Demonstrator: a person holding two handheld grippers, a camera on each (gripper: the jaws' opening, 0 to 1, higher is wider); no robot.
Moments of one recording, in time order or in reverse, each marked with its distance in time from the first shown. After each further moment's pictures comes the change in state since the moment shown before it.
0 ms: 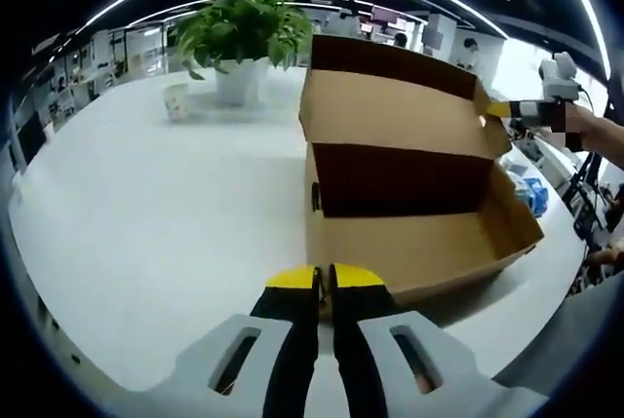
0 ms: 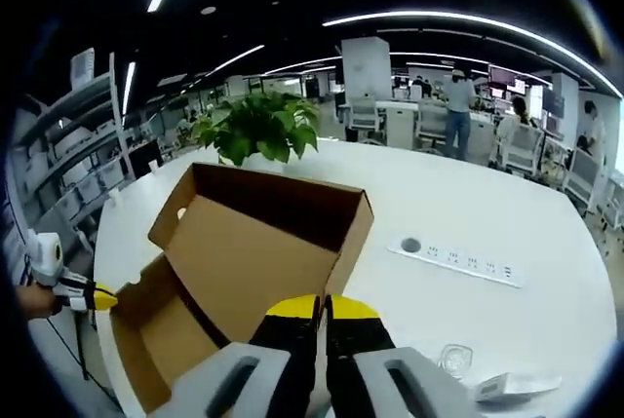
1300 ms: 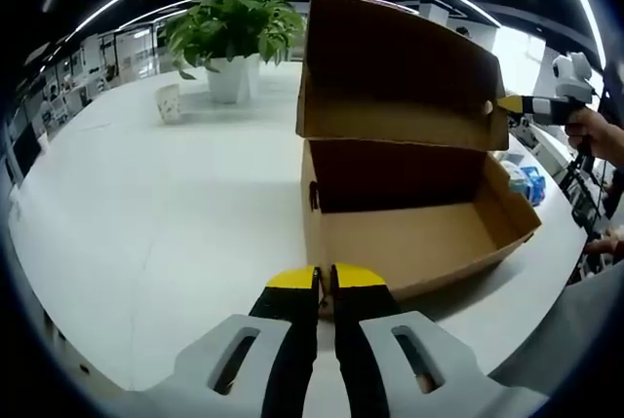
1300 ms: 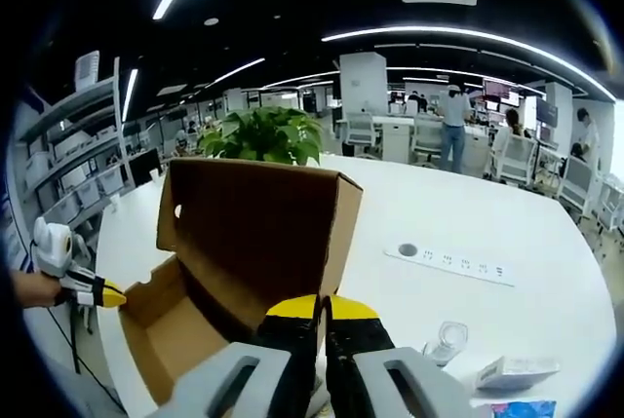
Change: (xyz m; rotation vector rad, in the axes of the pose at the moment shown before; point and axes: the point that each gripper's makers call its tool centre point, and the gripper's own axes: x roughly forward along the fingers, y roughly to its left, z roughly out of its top) left arm 0.002 0.001 0.000 0.036 0.033 -0.019; right arm -0.028 0.013 -0.004 0.002 -0.070 -0.021
